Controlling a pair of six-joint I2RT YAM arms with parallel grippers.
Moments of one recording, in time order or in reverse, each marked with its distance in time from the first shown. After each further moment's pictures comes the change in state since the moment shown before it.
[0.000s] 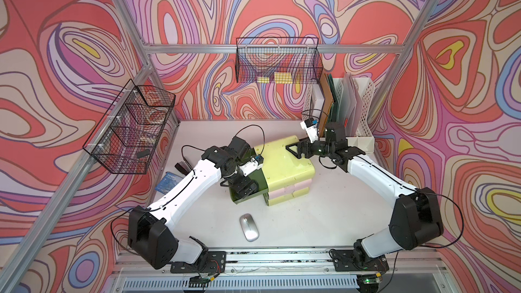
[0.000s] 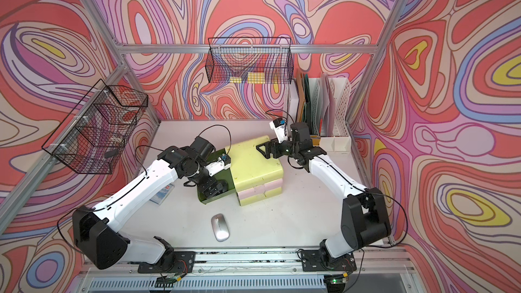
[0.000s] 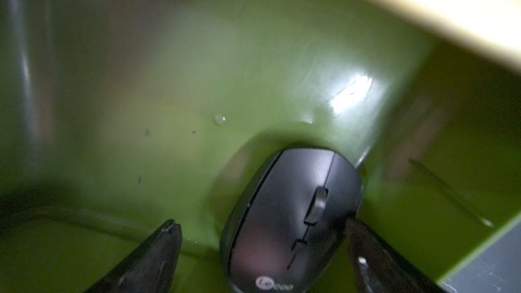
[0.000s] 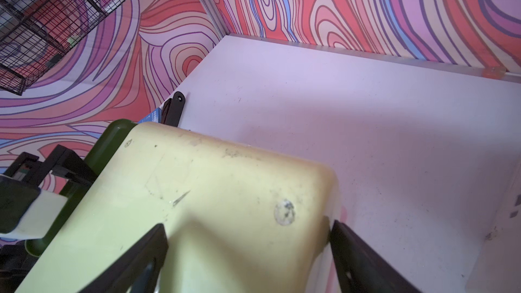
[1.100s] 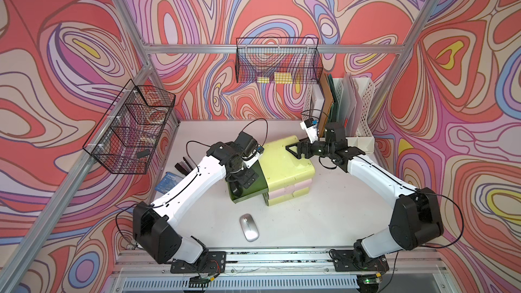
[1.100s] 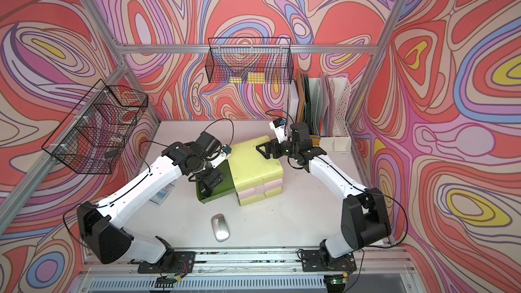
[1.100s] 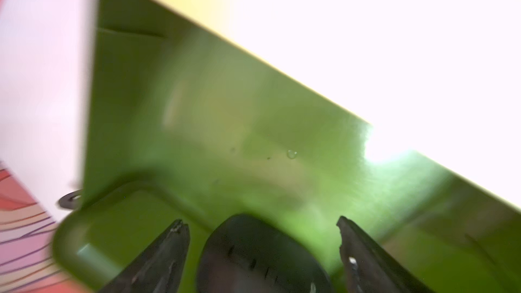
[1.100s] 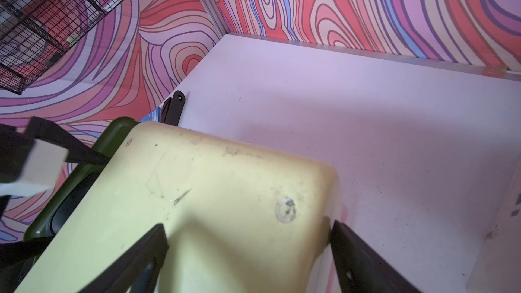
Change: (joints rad) left arm -0.061 -0.004 0.108 0.027 -0.264 -0.180; right arm 0.003 0.000 0.001 -0.004 0.006 0.004
